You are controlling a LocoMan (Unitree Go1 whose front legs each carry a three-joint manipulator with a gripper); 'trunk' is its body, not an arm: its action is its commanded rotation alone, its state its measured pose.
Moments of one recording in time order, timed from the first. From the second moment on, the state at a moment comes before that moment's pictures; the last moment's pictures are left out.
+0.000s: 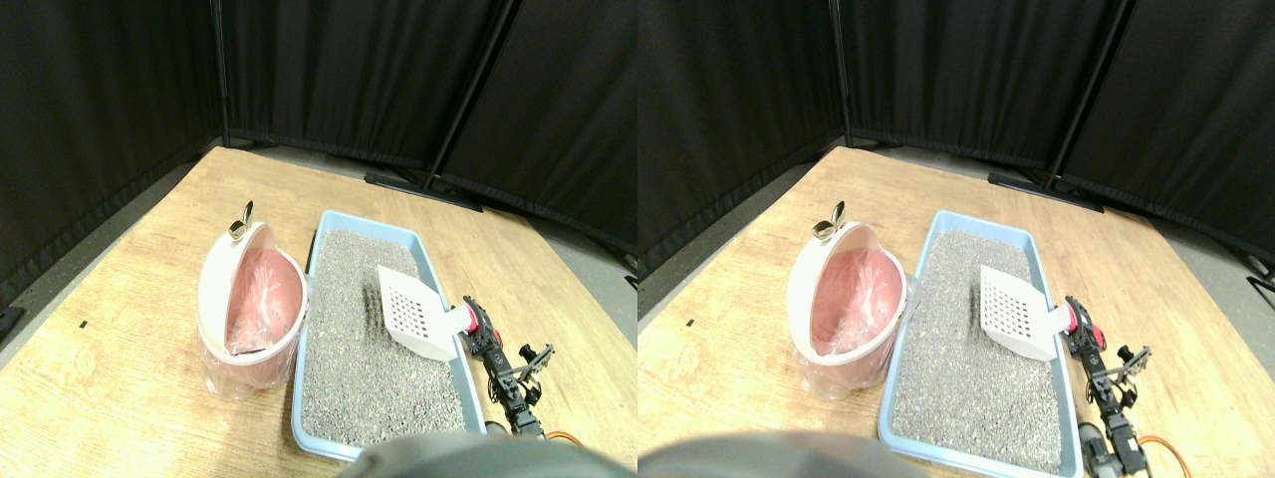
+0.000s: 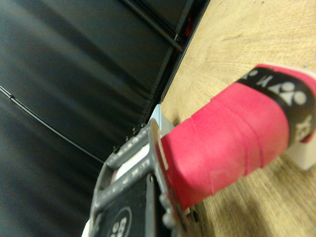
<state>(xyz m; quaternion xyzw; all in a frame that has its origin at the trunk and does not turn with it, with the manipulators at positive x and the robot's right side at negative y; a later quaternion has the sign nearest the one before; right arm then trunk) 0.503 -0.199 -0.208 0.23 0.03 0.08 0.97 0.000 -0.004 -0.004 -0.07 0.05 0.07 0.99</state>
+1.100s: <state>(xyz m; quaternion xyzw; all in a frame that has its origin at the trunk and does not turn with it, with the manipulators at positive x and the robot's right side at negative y) 0.438 -0.210 -0.169 0.12 0.03 0.05 0.99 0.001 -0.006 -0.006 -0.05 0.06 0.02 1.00</state>
